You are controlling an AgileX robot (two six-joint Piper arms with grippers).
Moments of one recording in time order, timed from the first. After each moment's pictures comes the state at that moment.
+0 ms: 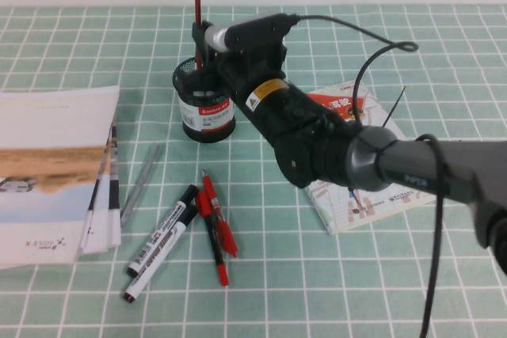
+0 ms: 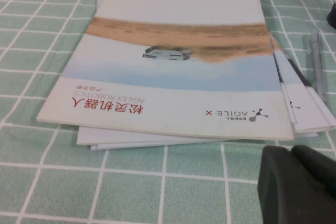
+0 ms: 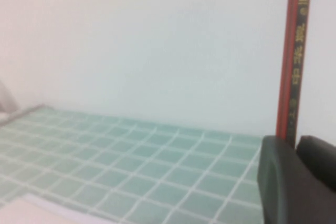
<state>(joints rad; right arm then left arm) 0.72 2.20 -1.54 0.12 -0.70 0.05 0.01 -0.01 0.02 -0.04 0.38 0.01</state>
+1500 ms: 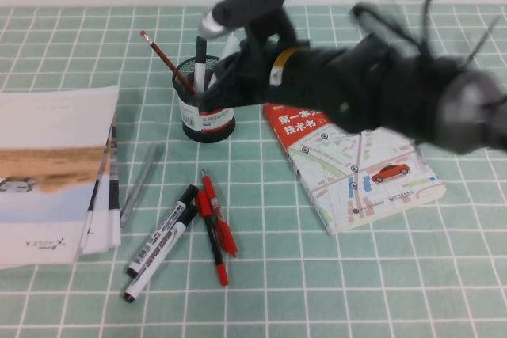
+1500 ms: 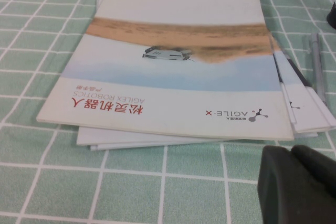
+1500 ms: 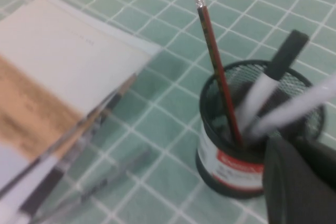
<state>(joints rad) 0.71 1.88 -1.50 -0.04 0.16 0.05 0.01 -0.01 0.02 -0.04 0.38 0.01</state>
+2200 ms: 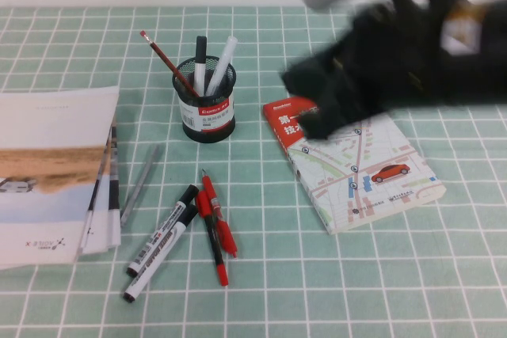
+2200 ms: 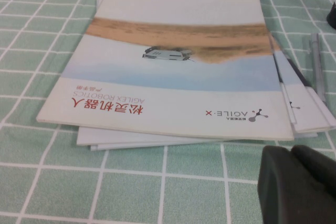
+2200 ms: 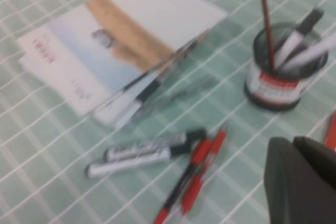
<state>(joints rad) 0.71 1.32 -1.32 0.24 0.62 -0.27 0.01 -0.01 0.02 -0.04 0.38 0.01</state>
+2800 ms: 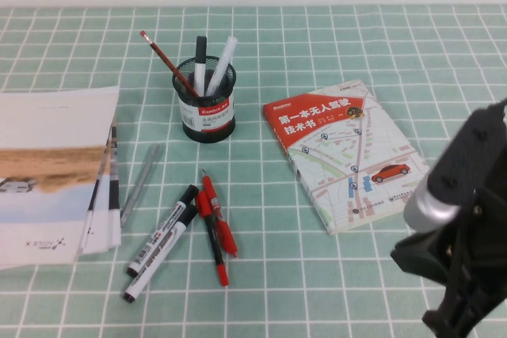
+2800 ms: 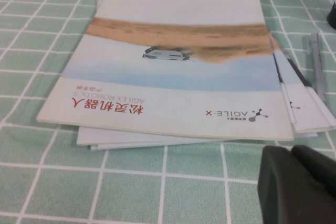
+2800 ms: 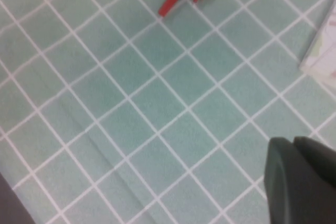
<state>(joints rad) 0.71 1.04 -0.90 0.17 0.84 -0.28 0.01 -0.01 0.02 -0.04 0.38 0.01</state>
